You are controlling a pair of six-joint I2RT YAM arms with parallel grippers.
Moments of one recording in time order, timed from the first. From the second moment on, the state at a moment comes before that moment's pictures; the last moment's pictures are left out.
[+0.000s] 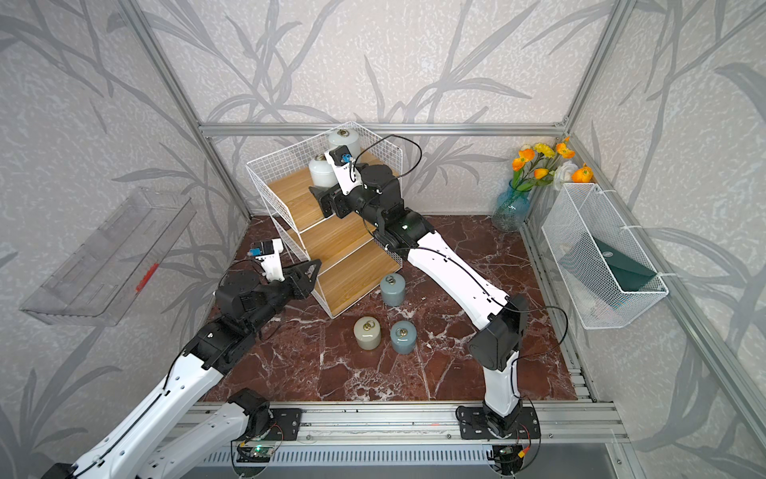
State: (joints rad) left arm -0.46 0.80 0.78 -0.17 0.02 -0.54; right arm 0.76 1.93 2.13 -0.19 -0.04 -0.04
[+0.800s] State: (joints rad) left arm -0.46 0.78 0.76 -0.18 0.01 -0.54; right arm 0.77 2.12 2.44 -0.30 -0.07 -0.03
